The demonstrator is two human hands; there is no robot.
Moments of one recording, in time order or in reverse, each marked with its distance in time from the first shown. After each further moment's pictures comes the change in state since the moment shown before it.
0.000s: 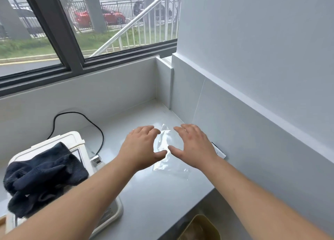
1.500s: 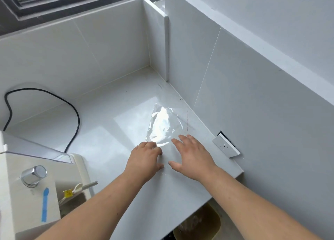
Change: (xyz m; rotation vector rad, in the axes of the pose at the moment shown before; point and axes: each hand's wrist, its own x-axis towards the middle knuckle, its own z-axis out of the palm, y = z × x) left_hand 0.064 -0.003 0.201 0.028 -0.350 -0.074; right_hand 0.034 0.107 0.163 0.007 -0.377 -0.021
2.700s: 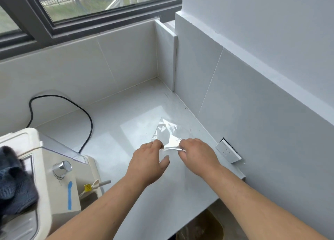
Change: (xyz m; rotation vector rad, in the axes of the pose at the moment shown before) left_hand -0.038 0.005 -0.040 -0.286 0.261 -0.069; right_hand -0.009 -0.031 -0.053 0.094 0.134 0.037
